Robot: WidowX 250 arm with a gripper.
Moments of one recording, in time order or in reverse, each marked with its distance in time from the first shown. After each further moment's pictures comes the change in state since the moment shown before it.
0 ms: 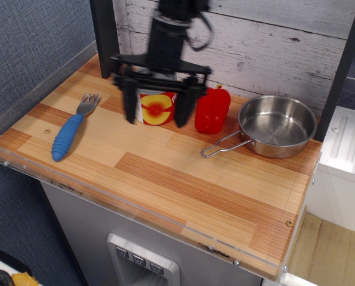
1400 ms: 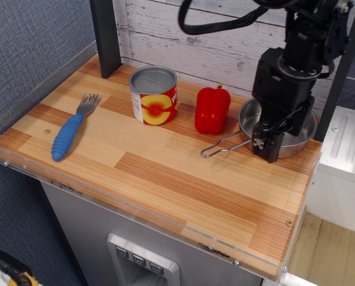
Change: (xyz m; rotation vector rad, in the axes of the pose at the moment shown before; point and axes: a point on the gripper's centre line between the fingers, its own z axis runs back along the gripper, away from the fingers) arm -0.029 -0.130 -0.002 -0.350 -0.123 0.670
